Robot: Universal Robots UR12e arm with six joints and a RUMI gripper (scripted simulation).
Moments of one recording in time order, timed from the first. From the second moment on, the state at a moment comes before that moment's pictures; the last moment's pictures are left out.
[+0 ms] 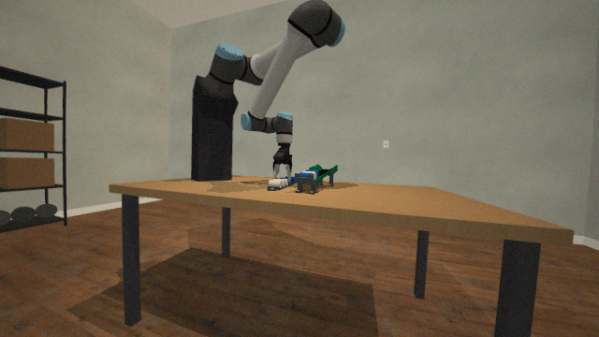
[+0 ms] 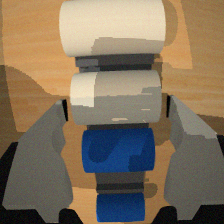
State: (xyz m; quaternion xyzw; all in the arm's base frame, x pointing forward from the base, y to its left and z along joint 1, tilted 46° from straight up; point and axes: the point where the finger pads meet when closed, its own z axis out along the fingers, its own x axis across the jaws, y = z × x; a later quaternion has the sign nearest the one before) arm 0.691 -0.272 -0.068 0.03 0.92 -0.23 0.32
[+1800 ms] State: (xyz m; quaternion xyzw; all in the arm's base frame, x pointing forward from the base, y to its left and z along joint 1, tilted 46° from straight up) arm 0.639 -0.233 -0.005 0.03 0.92 -0.23 0.32
